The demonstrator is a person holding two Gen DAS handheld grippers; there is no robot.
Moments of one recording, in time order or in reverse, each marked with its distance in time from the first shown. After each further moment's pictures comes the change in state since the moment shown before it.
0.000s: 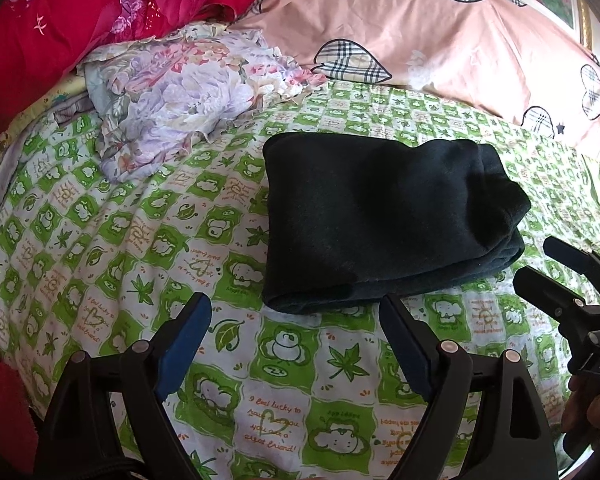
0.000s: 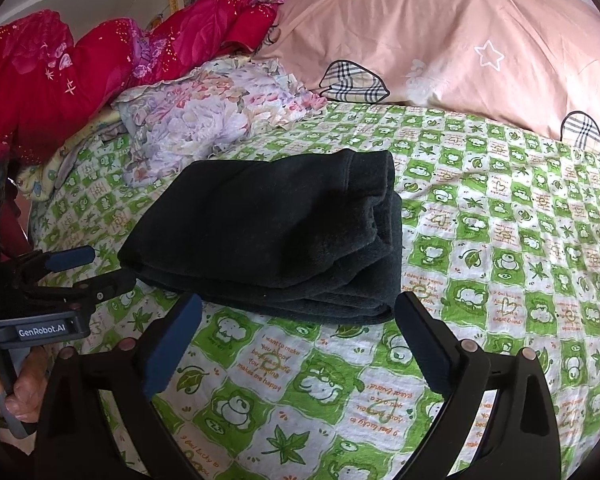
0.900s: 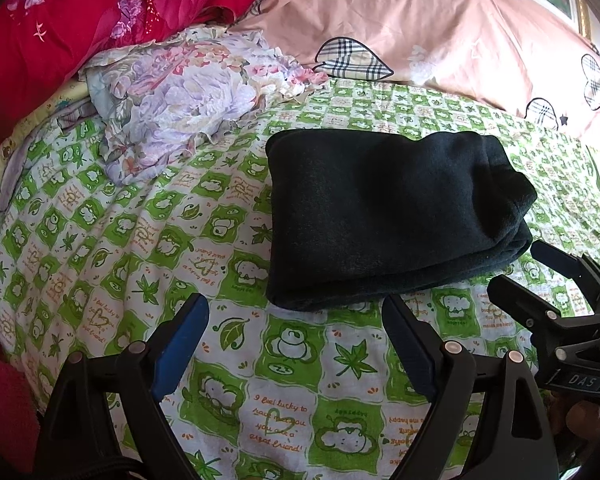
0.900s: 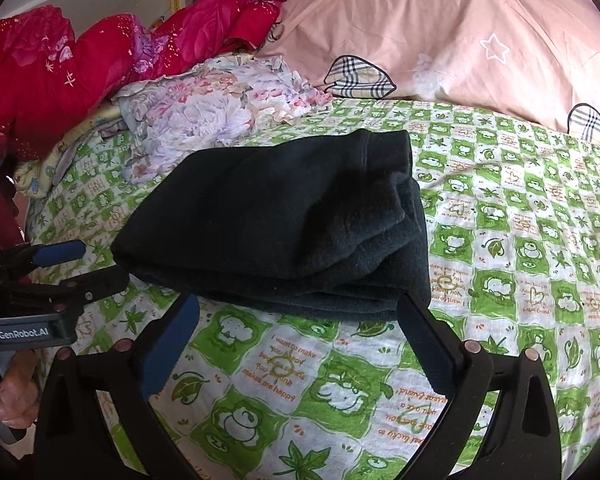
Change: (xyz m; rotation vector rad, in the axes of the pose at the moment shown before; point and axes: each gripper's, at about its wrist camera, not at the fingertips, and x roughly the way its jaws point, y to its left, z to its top) left arm 0.000 0.000 -0.002 0.022 -0.007 0.025; right arm 0.021 0.007 -0.013 0.001 -0.021 -0.006
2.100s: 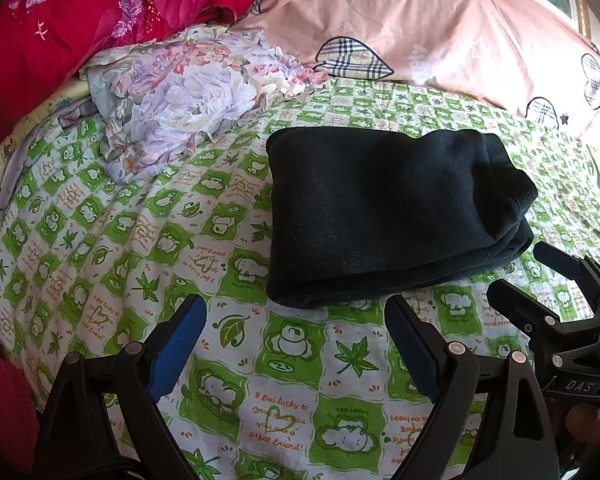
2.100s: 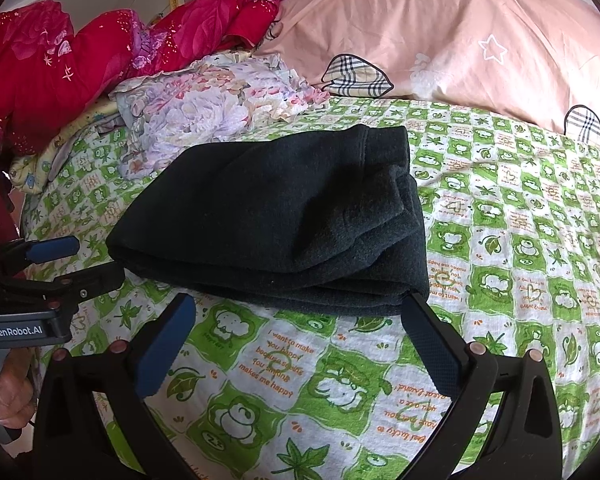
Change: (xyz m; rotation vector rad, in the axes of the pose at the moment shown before) left arm 0.001 -0.001 -0.002 0.000 0.001 0.003; right arm 0.001 0.002 -0.003 -0.006 0.005 -0.012
